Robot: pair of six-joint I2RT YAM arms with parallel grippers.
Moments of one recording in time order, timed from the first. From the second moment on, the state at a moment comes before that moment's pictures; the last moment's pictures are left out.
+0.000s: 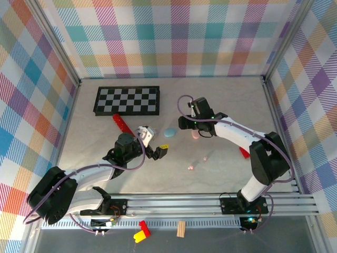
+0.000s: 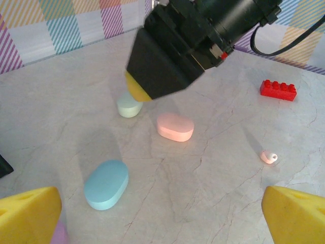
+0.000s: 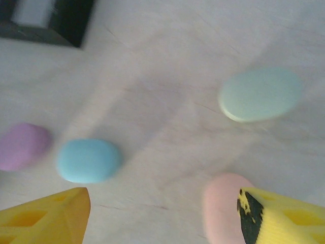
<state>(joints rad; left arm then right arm) -0.61 1.21 0.36 0.60 0.30 0.05 0.56 1.64 1.10 -0.38 0.02 0.32</state>
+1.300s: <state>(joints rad) -0.61 1.22 0.36 0.60 0.31 0.05 0.54 1.84 1.17 -0.56 0.09 0.17</state>
